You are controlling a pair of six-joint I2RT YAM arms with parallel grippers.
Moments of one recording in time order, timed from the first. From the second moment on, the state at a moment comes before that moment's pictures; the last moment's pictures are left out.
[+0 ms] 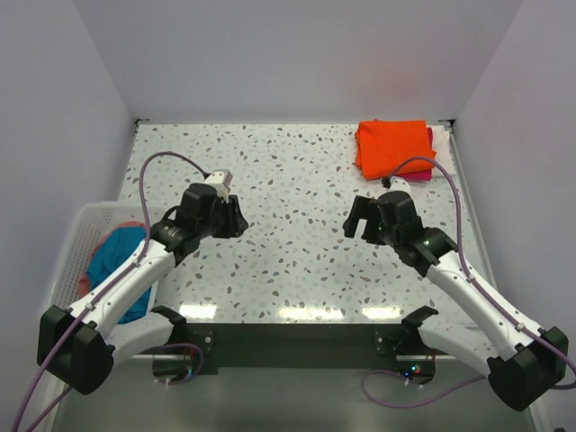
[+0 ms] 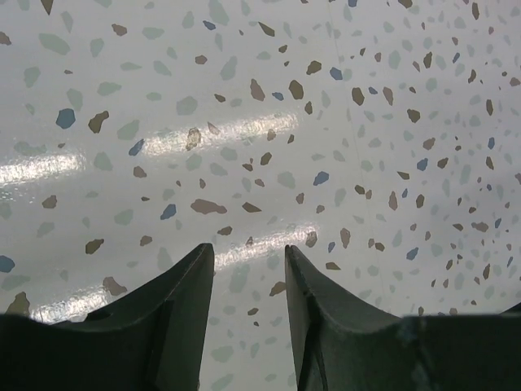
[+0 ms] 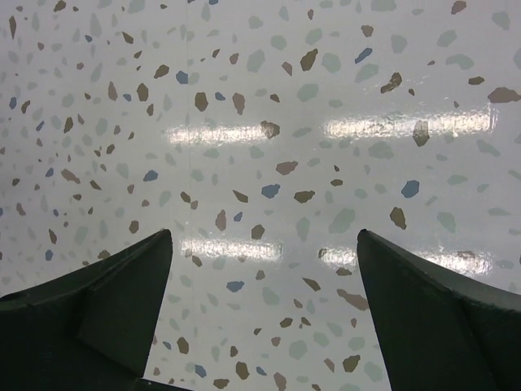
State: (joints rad) left arm -0.46 1.07 0.78 -0.39 0.05 -0.43; right arm 0.51 0.96 0.81 -0.57 0.19 0.60
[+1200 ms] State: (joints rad) left arm 0.42 1.24 0.82 -0.68 -0.43 -0.77; right arm 0.51 1.03 0.78 -0.53 -0.10 0.48
